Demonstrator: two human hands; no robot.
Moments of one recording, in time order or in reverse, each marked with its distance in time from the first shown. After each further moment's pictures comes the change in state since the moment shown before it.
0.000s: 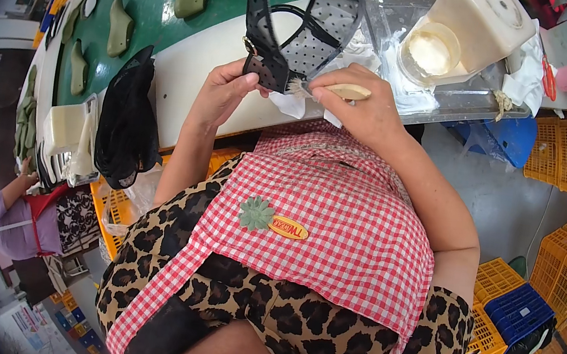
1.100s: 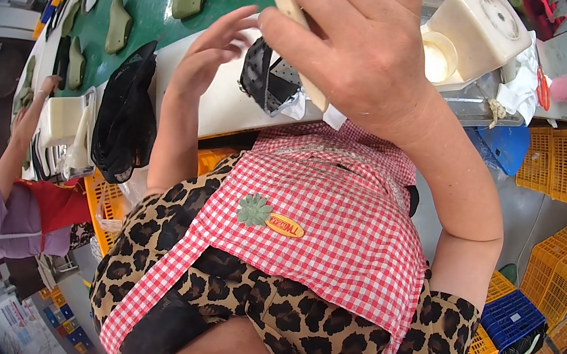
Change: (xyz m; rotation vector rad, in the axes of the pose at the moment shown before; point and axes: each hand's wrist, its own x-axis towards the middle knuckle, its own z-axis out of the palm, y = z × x) left_hand 0.026 0.060 -0.021 0.191 -0.134 0.112; right_hand 0.053 -0.146 -0.037 -0.782 0.263 -0.780
